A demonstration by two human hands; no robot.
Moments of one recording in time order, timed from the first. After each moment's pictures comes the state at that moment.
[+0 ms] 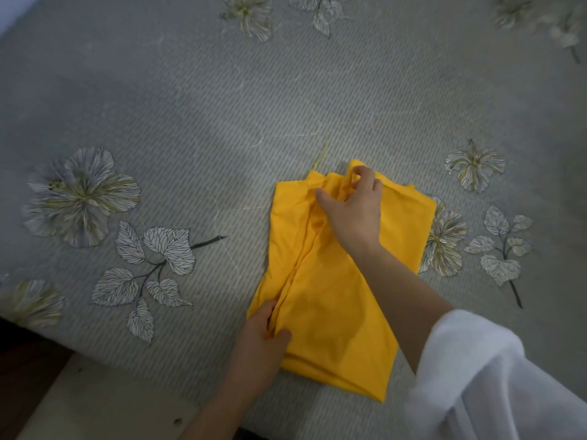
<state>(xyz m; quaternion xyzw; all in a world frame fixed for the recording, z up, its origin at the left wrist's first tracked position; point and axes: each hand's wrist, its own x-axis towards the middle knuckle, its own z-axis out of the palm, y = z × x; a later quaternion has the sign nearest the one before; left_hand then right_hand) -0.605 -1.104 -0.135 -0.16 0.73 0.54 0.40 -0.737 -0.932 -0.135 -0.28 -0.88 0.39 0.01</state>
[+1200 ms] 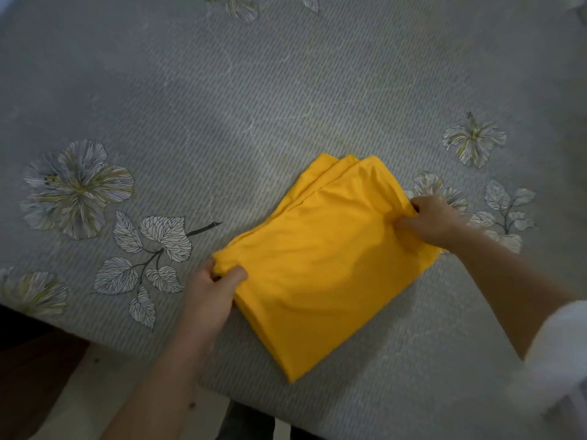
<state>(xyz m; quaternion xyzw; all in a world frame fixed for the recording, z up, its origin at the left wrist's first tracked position) -0.651 -1.134 -0.114 -0.30 0.72 0.56 0.28 -0.694 -0.804 -0.117 -0.28 -0.89 0.21 -0.30</state>
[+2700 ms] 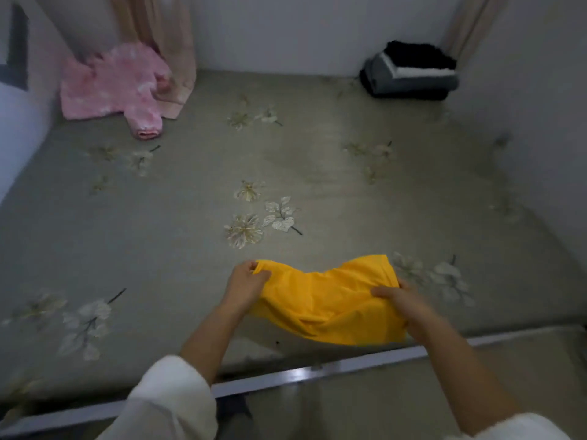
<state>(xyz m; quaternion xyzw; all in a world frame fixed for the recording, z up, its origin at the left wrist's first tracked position) -0.439 -0.940 0.108 0.11 0.82 0.45 0.34 -0.227 -0.760 0.156 -0.57 -0.58 0.58 0.00</state>
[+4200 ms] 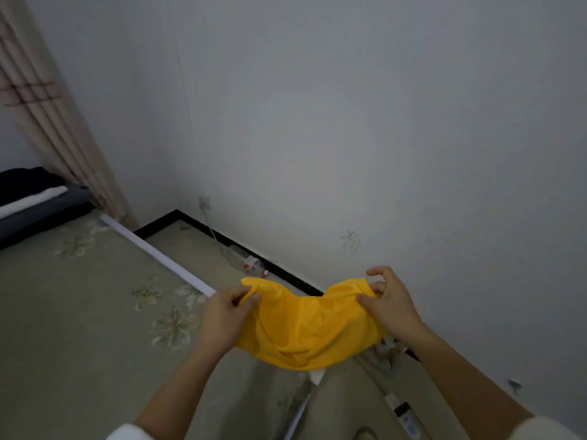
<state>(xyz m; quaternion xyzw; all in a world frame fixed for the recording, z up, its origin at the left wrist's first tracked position) 0.098 -0.124 0.210 0.60 0.63 0.39 0.29 0.385 -0.114 0.221 -0.67 -0.55 0.35 0.36</state>
